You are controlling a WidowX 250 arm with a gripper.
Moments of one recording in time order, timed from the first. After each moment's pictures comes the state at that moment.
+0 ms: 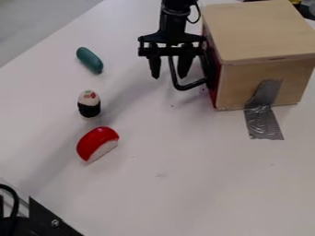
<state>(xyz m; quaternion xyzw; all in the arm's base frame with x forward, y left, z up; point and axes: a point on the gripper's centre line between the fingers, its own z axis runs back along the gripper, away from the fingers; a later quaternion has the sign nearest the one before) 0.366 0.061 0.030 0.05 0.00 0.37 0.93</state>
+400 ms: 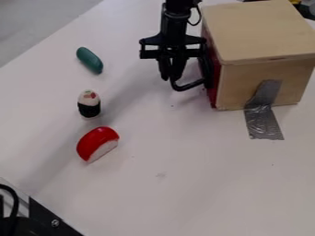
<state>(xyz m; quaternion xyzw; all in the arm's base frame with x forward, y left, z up) 0.360 0.064 0.025 0.05 0.01 0.37 0.93</state>
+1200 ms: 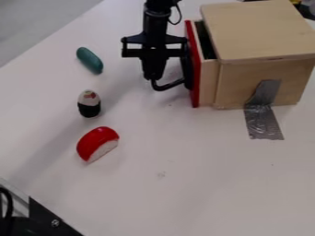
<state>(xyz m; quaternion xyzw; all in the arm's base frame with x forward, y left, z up) 0.355 0.097 0.024 0.05 0.02 0.38 0.92</state>
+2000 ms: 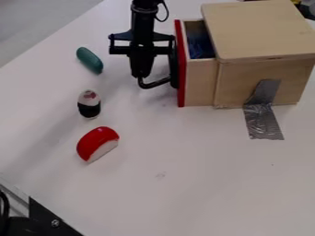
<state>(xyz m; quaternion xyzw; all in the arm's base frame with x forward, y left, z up) 0.345 0.119 0.025 0.06 0.04 0.38 0.92</state>
